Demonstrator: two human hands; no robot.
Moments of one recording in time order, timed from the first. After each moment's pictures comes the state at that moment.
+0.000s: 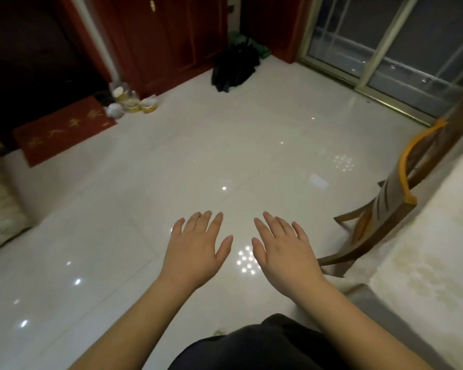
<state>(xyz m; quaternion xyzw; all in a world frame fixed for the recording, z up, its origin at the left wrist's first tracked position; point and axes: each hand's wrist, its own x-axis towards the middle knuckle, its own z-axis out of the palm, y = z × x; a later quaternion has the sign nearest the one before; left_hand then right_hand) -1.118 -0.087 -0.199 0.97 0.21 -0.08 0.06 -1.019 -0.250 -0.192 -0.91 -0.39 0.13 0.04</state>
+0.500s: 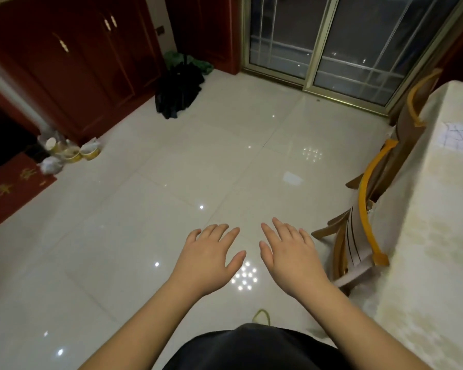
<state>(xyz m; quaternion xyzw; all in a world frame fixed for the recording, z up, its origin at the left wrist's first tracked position) -0.824 -0.079 -0.208 0.99 0.02 -0.11 0.07 -0.759 -0.260 -0.212 -0.95 -0.26 0.14 0.05</state>
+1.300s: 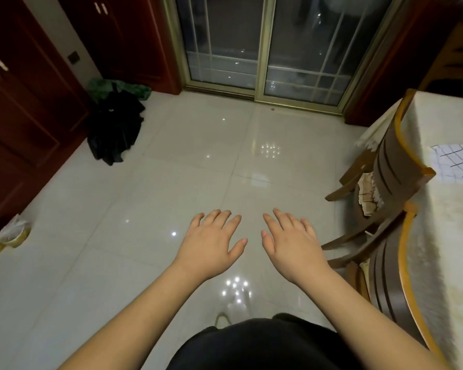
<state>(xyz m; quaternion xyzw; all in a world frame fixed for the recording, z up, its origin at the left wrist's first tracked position) -0.435 0.059 -0.212 0.99 -0.14 -0.08 0.04 -0.431 -0.134 -0.203 -0.98 -0.10 0.14 0.07</state>
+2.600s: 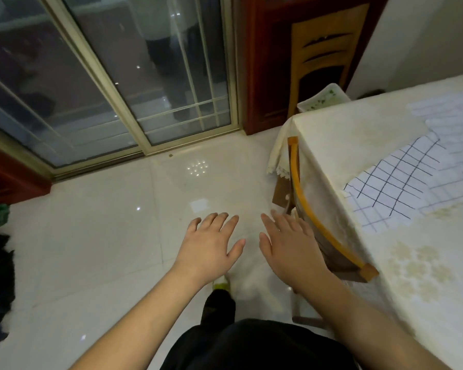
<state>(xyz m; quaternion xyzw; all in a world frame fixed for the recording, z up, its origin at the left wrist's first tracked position) 0.041 -0.243 -0.212 0.92 -0.39 -0.11 0.00 -0.055 -0.400 -0.216 -0.97 0.17 0.11 0.10</state>
